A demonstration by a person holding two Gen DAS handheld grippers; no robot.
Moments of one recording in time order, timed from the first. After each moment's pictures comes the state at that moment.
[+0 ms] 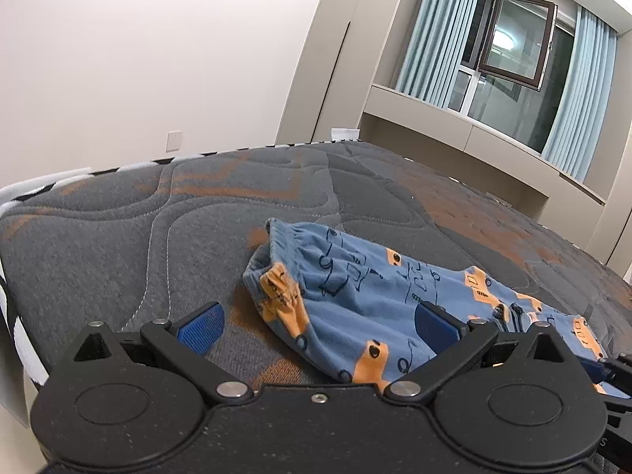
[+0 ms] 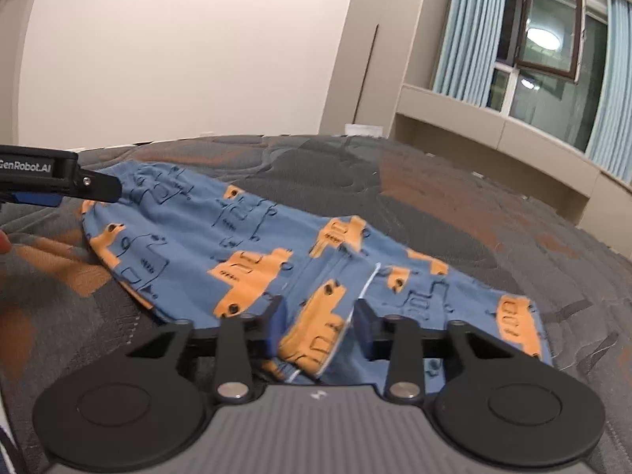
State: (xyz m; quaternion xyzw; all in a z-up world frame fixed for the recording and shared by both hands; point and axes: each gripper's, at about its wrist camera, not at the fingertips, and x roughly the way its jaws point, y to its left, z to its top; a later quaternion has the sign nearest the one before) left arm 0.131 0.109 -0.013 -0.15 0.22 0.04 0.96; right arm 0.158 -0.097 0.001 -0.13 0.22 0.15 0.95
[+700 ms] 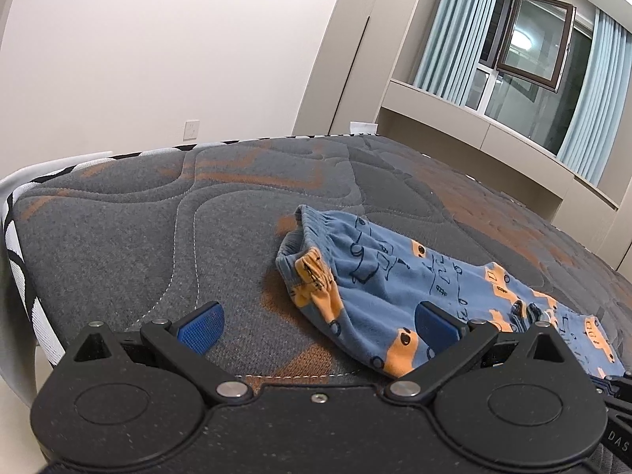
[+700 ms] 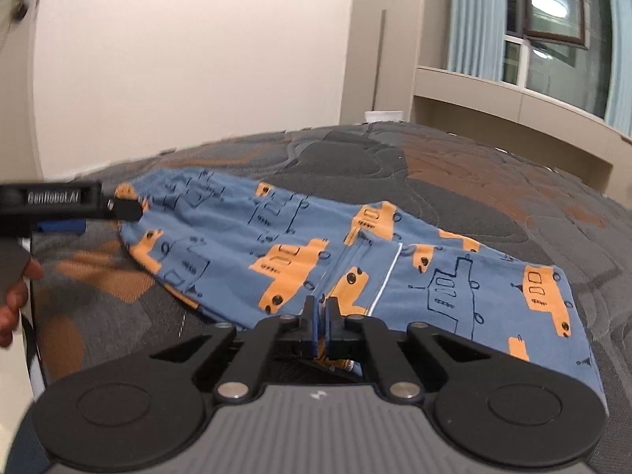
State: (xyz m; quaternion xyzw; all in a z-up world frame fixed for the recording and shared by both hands) left arm 0.124 0.118 -0.018 -0.16 0.23 0.06 0.96; right arm 0.149 -0.094 0.006 -0.10 0.25 0.18 0.95
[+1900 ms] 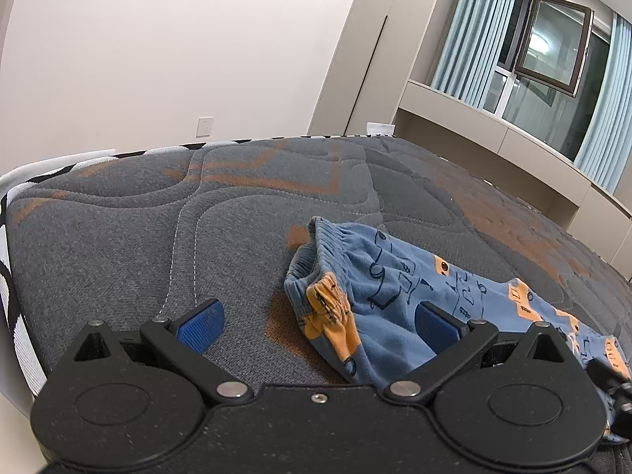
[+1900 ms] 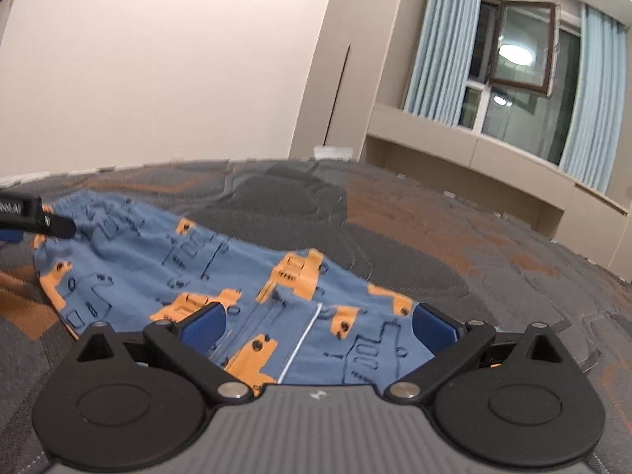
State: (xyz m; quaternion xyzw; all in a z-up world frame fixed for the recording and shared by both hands) left arm 0.153 0.124 -0.020 -0.17 0.23 0.09 0.95; right arm 0.175 -0.112 0.014 -0.12 0.17 0.10 0.97
